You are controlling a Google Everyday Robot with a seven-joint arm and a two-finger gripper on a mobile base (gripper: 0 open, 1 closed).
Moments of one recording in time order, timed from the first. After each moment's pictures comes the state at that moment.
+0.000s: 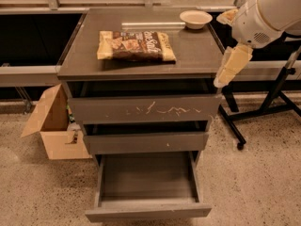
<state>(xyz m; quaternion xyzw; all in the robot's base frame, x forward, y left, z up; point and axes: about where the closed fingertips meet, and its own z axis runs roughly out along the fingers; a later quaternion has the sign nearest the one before) 0.591 -0.183 0.958 -0.64 0.70 0.00 0.32</state>
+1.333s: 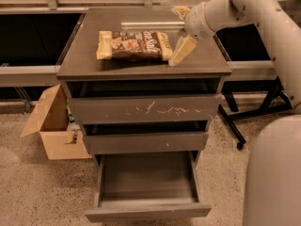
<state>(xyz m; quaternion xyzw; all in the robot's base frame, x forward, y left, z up) 0.757 -0.088 0.914 -0.67 0.59 0.07 0.45</state>
